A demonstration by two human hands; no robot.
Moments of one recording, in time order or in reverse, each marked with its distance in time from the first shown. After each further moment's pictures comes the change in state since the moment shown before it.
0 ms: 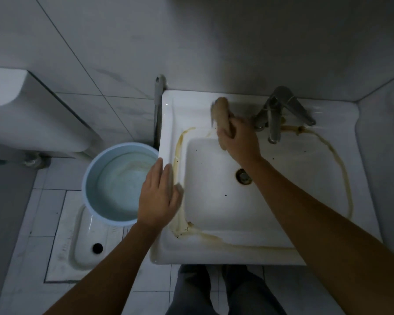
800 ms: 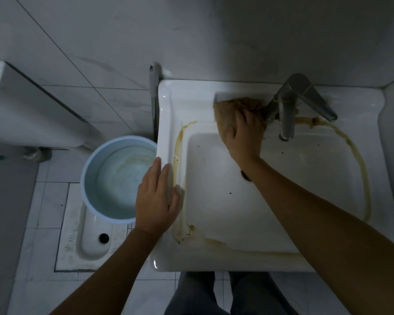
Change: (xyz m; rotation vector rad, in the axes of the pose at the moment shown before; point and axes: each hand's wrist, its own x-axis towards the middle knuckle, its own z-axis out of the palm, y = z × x) left_hand 0.005 -0.005 0.009 0.007 0.094 0.021; right_hand 0.016 0.042 0.046 -0.410 0.037 0.093
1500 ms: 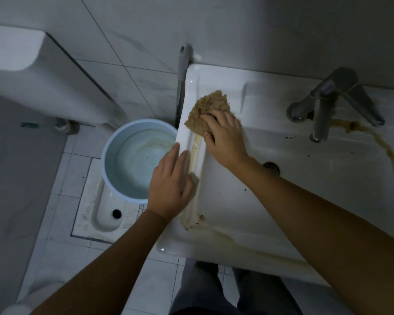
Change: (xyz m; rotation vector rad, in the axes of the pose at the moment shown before) left_hand 0.001 0.001 -0.001 0.064 -0.006 0.003; right_hand -0.030 -0.068 0.025 0.217 -0.092 -0.504
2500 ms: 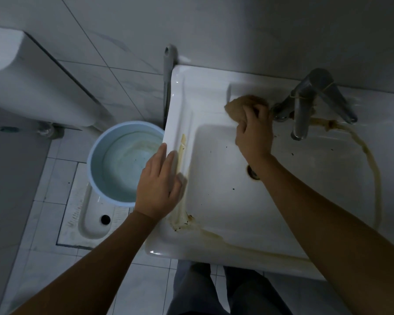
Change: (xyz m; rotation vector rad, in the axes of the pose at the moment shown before) left_hand 0.000 0.003 -0.003 -0.044 -0.014 -0.004; right_hand -0.012 0.067 -0.049 -0.125 0.085 0.400
